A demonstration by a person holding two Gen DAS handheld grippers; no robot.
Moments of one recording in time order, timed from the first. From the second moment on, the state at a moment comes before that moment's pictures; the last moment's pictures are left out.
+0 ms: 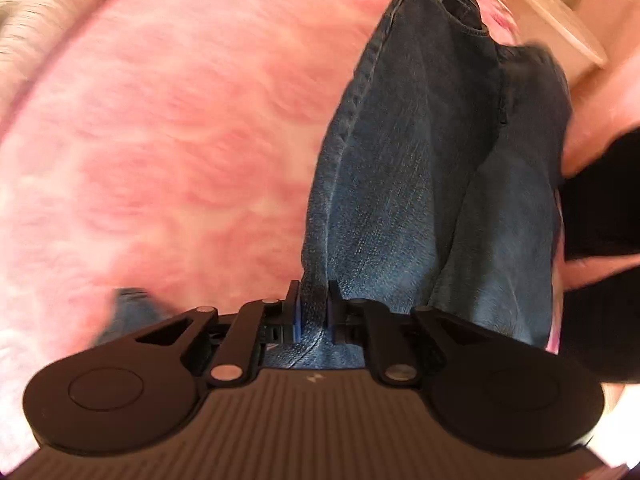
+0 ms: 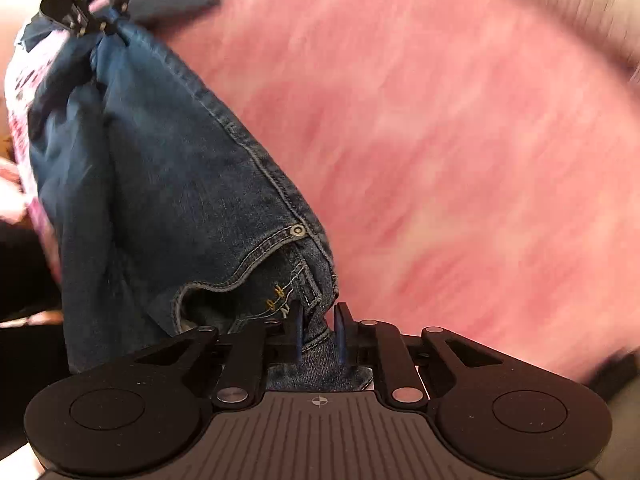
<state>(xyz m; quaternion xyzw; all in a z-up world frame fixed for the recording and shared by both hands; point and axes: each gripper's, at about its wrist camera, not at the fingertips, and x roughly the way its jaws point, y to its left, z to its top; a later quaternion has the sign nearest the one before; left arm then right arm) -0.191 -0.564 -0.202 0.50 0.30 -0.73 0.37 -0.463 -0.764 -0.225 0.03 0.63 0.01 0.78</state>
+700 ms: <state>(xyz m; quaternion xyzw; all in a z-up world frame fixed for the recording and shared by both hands) -0.120 -0.695 -0.198 0.45 0.31 -0.60 0.58 -0.366 -0.897 -0.244 -0.08 0.55 -0.19 0.81</state>
